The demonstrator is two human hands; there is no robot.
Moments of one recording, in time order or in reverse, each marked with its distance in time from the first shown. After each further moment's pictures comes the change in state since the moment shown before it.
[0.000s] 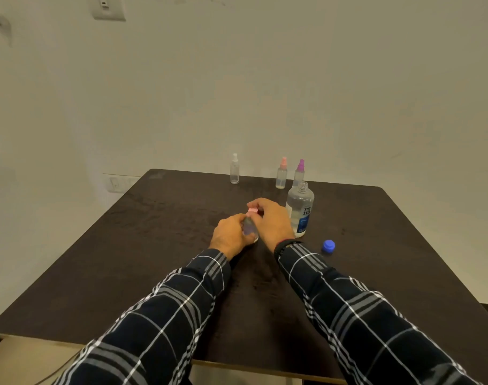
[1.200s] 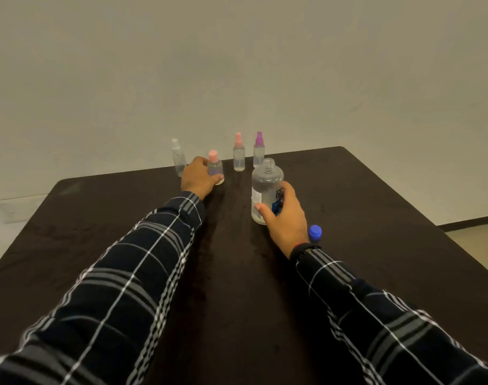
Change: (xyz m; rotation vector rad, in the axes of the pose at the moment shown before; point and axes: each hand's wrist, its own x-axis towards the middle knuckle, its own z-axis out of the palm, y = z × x) left_hand 0.212 0.011 0.013 -0.050 0.105 0.138; right_hand 0.011 0.079 -0.013 0.278 0.335 0.277
